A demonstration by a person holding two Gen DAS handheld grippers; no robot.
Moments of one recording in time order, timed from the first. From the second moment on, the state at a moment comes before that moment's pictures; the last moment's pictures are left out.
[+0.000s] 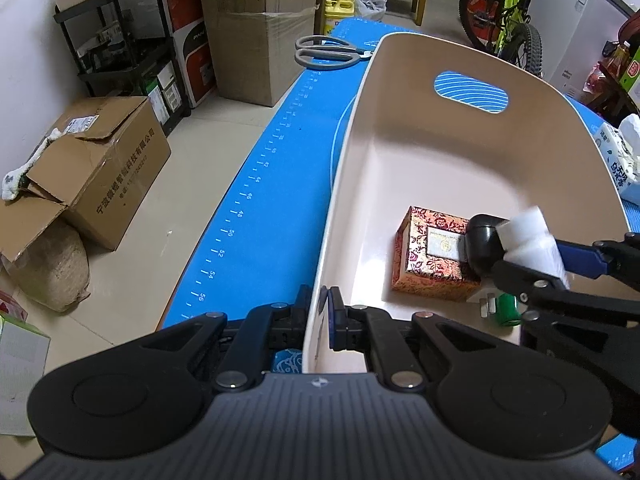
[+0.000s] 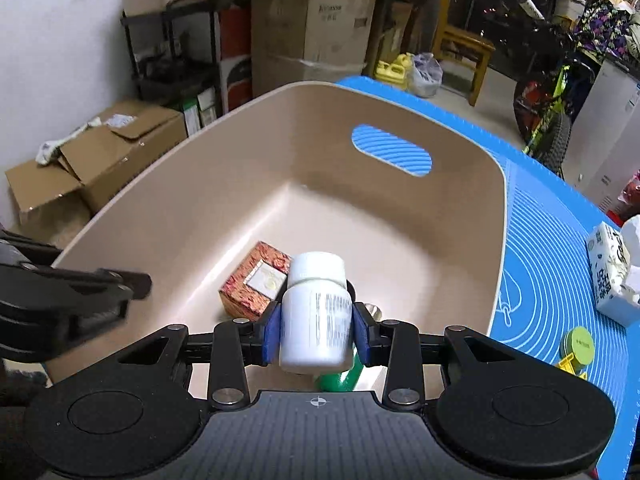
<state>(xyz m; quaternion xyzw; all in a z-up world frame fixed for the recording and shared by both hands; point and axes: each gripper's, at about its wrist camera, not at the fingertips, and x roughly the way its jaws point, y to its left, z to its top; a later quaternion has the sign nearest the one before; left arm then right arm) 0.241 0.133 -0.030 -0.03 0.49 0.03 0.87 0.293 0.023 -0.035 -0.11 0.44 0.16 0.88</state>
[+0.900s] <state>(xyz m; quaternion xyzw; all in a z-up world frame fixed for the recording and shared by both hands) 0.240 0.132 -0.030 -0.02 0.49 0.04 0.87 0.286 -0.105 0.004 -0.04 0.37 0.05 0.93</state>
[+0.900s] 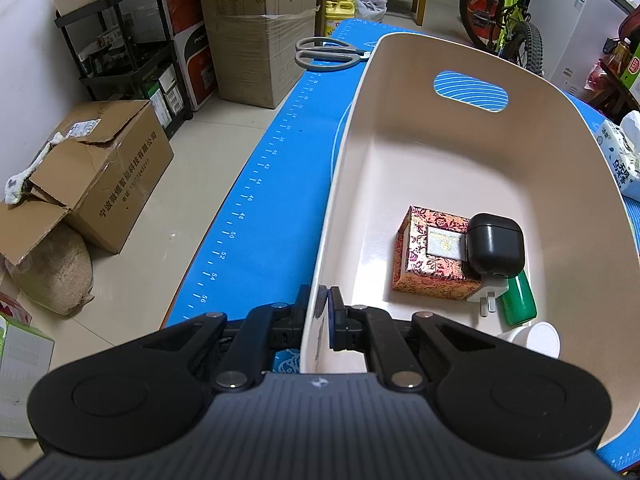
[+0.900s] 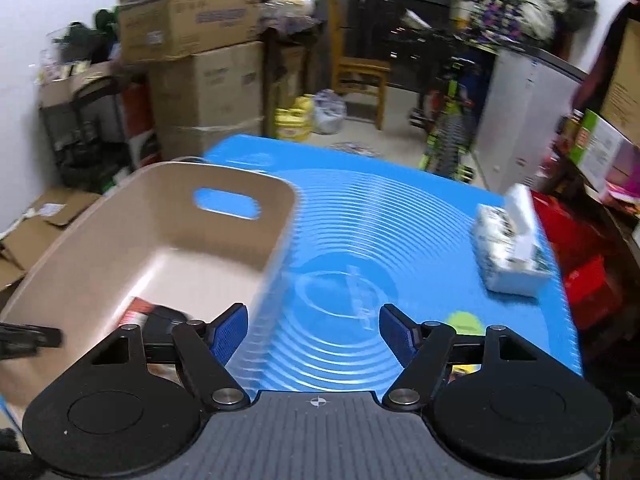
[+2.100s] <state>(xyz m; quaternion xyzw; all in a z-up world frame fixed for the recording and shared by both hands) 0.239 0.126 -0.030 -0.01 0.49 0.05 0.87 0.301 -0.210 -0.086 -0.05 0.50 -0.01 0.87</state>
